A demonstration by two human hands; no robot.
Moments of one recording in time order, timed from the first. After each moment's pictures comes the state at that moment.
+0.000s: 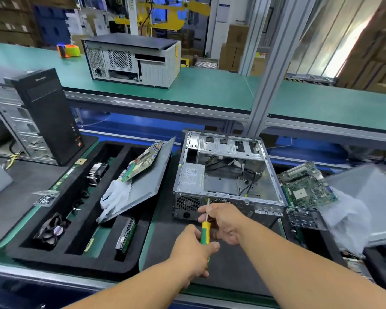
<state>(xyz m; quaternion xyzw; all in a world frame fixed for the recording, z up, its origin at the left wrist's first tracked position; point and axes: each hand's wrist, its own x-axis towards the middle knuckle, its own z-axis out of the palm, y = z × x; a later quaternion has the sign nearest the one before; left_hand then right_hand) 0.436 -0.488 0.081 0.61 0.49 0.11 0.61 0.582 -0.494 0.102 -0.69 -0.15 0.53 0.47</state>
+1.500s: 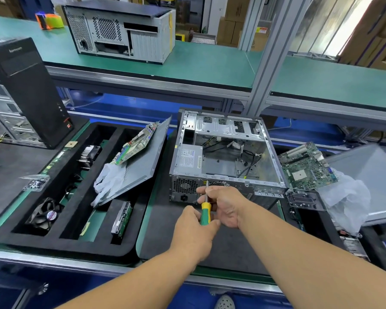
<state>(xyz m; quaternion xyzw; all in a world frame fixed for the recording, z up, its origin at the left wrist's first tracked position) 0.448 -0.495 0.077 0.65 0.52 0.16 0.53 0.588 -0.489 0.088 -0.67 -0.11 0.53 0.50</state>
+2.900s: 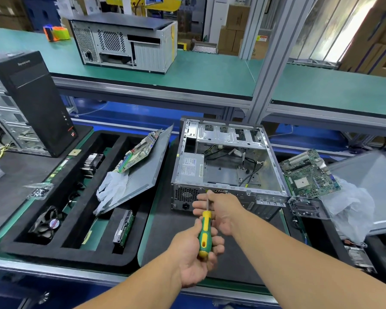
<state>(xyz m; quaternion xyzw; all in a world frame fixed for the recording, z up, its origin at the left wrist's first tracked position) 0.439 -0.489 0.087 0.18 0.44 0.07 0.88 0.582 -0.475 0.086 -0.67 -0.06 0.53 0.52</state>
